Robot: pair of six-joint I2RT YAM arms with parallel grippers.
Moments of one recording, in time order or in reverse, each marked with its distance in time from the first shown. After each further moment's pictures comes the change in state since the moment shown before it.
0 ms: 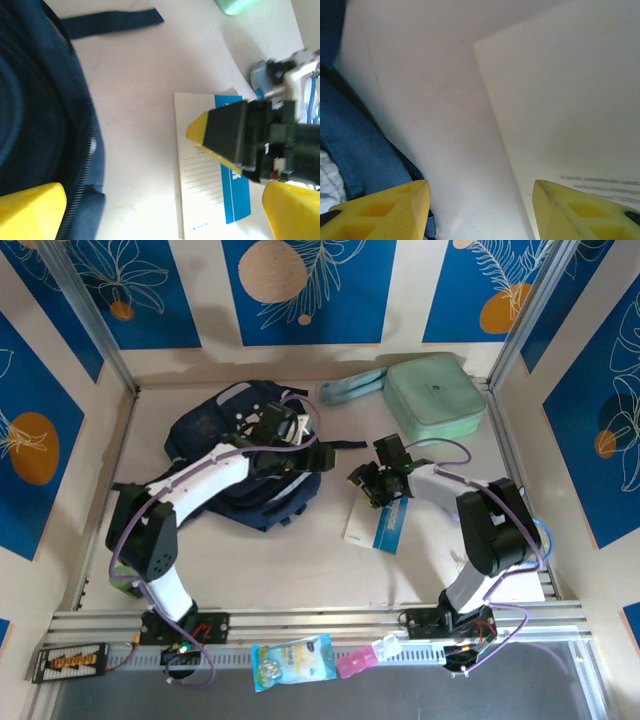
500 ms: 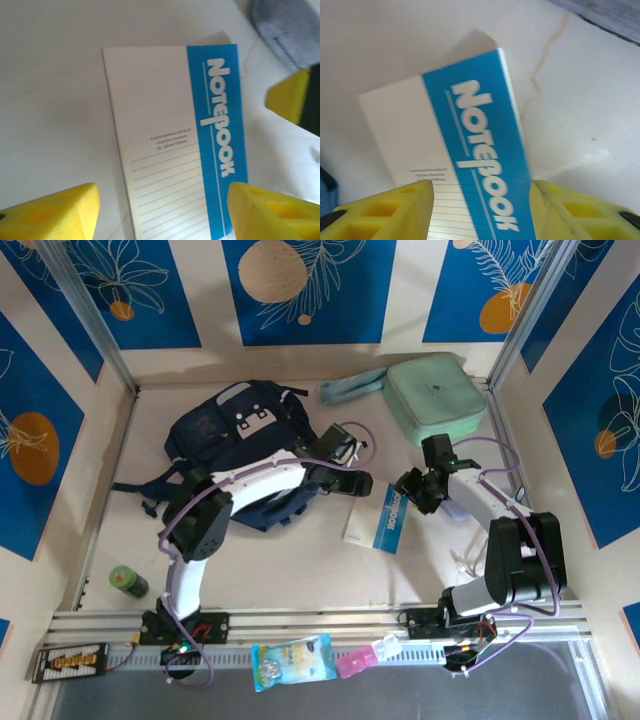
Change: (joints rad) left arm -0.214 0.312 0.240 -0.078 -0.081 -0.036; right arm -0.260 -0.179 -0.054 -0.334 0.059 -0.375
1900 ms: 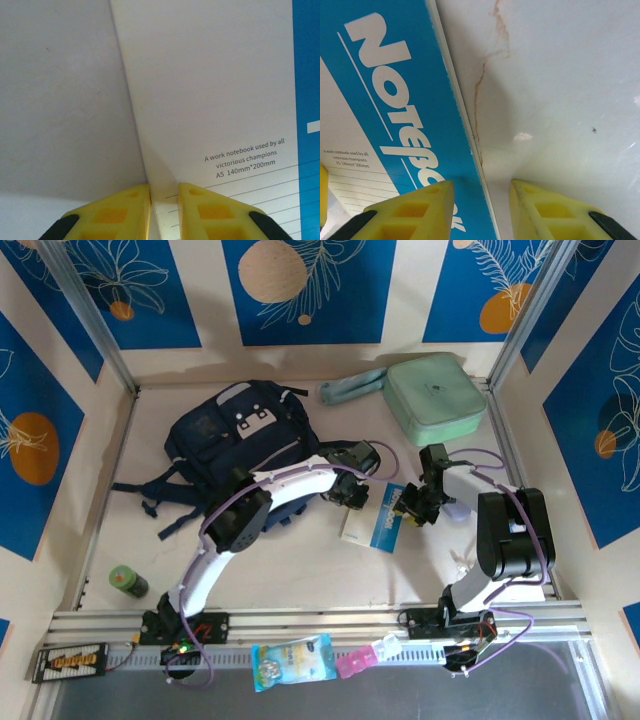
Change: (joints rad) left arm -0.069 0.253 0.228 -0.216 -0.201 0.104; right arm -0.007 0.144 -0.016 -0.039 -0.089 -0.126
